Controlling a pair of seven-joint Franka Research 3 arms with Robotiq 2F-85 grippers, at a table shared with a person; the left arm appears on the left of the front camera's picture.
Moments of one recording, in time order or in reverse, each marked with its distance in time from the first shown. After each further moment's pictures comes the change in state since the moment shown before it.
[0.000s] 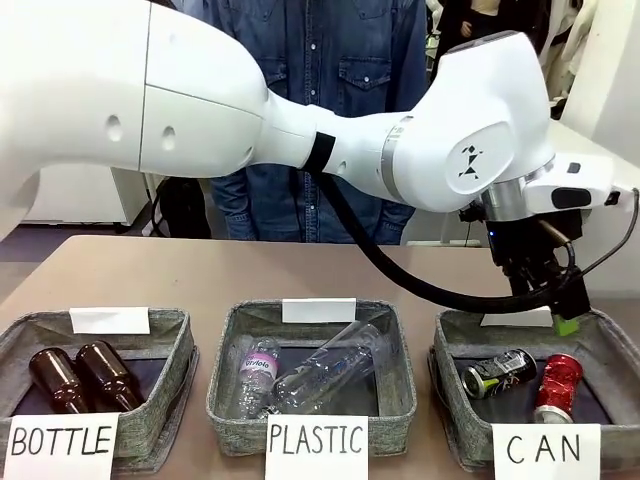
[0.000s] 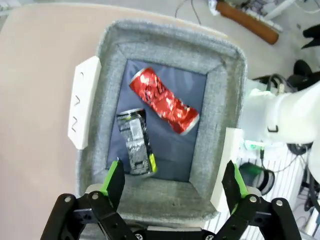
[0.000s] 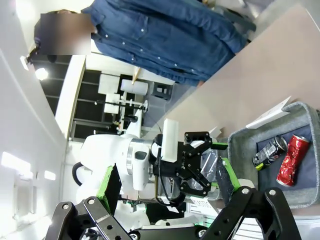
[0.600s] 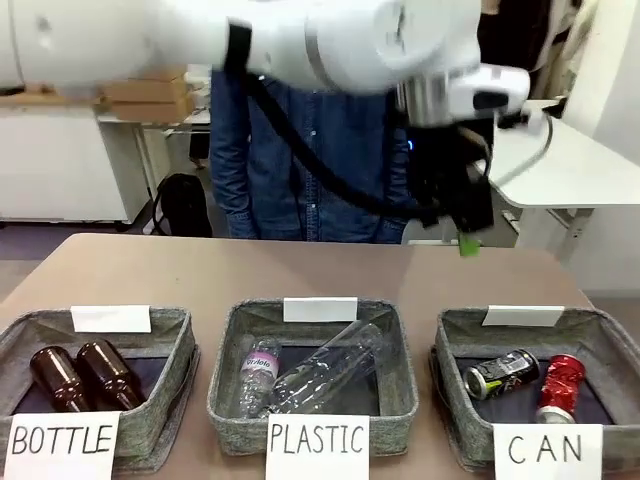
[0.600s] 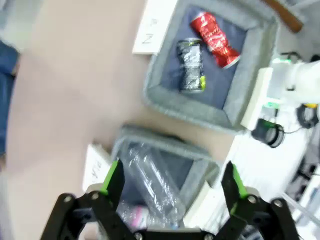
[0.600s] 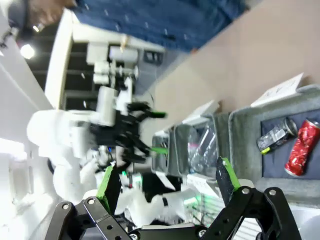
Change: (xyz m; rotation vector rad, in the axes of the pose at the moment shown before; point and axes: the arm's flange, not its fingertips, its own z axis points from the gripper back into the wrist) left arm -0.056 0.049 0.143 0.102 0.151 0.164; right arm 0.011 -0.002 -0.088 -0.053 0.240 -0.027
